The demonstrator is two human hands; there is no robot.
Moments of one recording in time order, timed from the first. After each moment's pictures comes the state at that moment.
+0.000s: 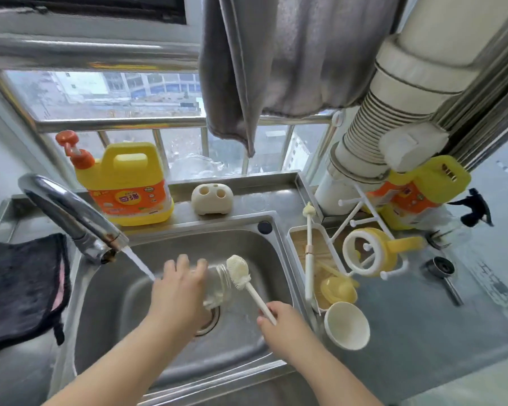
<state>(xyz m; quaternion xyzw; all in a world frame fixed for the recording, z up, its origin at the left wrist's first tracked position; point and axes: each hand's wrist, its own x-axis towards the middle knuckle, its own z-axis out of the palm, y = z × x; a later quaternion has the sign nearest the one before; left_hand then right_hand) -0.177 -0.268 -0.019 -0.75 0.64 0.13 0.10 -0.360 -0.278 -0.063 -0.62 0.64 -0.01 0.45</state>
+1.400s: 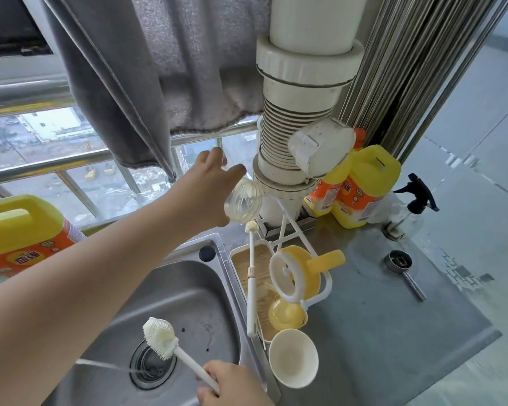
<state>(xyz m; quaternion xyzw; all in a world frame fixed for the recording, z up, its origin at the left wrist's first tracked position) -0.306 -0.459 0.089 -0.58 0.81 -0.02 0.04 -0.409 -0.285 -0.065 -0.66 0.55 -0.05 0.51</state>
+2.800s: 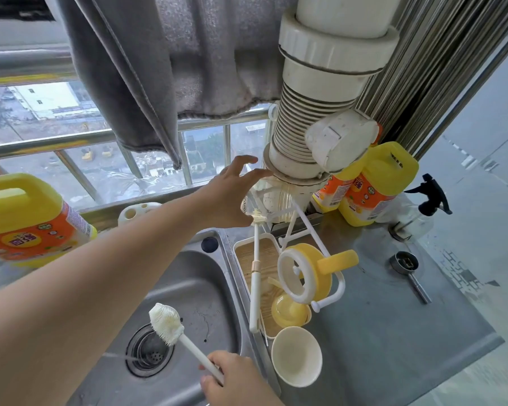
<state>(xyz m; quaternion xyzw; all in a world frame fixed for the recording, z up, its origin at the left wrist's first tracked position) -0.300 -0.489 0.029 -0.53 0.82 0.18 -0.07 -0.406 -0.288 -0.083 -0.64 0.57 -0.07 0.52</state>
